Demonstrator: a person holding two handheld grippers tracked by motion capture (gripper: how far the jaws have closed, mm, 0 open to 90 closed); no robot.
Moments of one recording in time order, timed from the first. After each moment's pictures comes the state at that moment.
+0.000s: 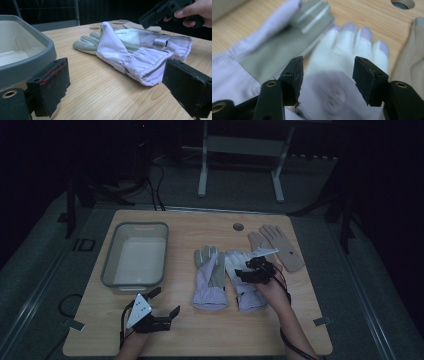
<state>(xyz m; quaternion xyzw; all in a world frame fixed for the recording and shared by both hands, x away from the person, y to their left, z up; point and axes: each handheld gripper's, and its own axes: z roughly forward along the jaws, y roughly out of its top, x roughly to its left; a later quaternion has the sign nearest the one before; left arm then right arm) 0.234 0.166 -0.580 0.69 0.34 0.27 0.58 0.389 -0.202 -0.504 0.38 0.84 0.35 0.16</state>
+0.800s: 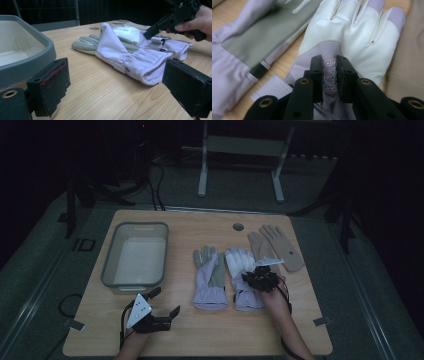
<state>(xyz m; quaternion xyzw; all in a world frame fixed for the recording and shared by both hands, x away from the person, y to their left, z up) 0.234 0.165 -0.580 0.69 0.34 0.27 0.58 0.377 -0.218 -0.533 0.42 0.82 0.36 0.15</state>
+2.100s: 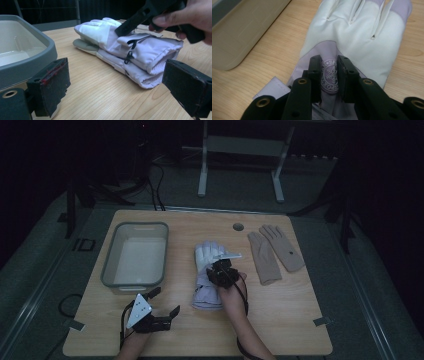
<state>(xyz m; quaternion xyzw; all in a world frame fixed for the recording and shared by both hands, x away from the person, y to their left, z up) 0.234 0.165 -0.580 0.69 0.34 0.27 0.58 0.366 -0.088 -0.514 0.48 0.79 0.36 0.16</state>
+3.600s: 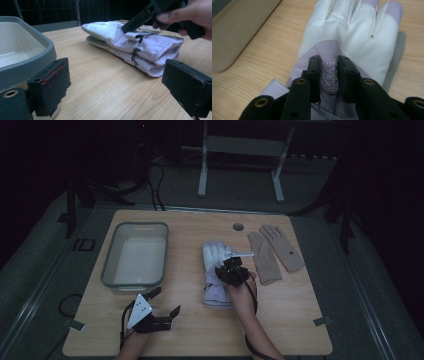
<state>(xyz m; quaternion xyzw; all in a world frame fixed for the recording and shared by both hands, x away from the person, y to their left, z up) 0.234 0.164 -0.580 0.69 0.33 0.27 0.58 0.374 -0.118 -0.514 0.50 0.78 0.36 0.14</state>
